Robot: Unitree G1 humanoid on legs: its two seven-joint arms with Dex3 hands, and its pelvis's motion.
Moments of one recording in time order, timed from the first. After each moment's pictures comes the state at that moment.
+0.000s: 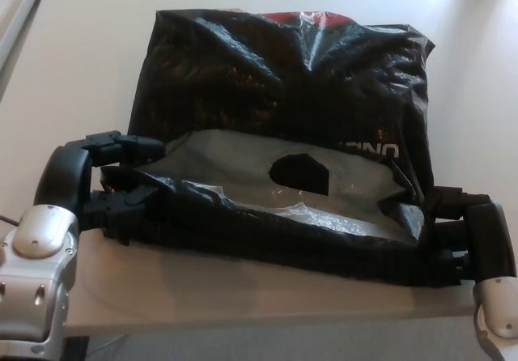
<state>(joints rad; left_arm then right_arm) -0.33 0.28 0.06 0.04 0.00 0.51 -0.04 -0.53 -0.24 0.00 1.23 -0.20 -0.77 -0.25</state>
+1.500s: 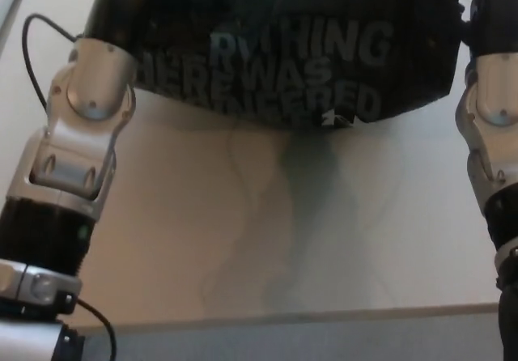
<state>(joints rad) -0.90 0.33 -0.09 0.39 0.14 -0.09 0.04 -1.03 -0.20 -0.13 0.91 -0.14 -0.50 -0.25</state>
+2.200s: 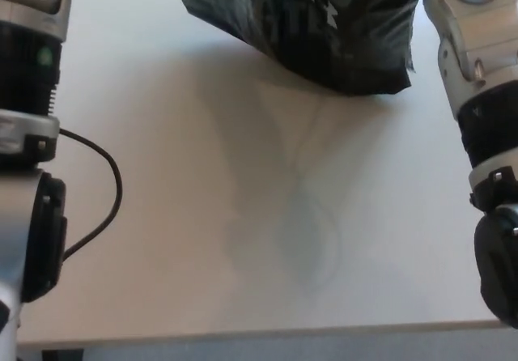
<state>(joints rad) -1.33 0.41 -0.02 0.48 0.27 -0.20 0.23 -1.28 -0.14 -0.08 0.85 -0.14 -0.36 -0.30</state>
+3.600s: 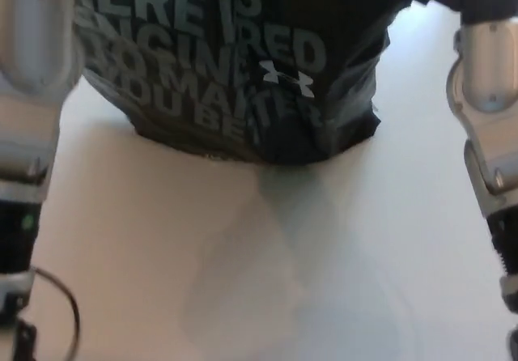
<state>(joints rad) -0.73 0.44 -0.02 0.02 0.36 -0.31 0.28 -0.80 -0.24 0.09 0.32 -0.21 -0.24 -0.29</state>
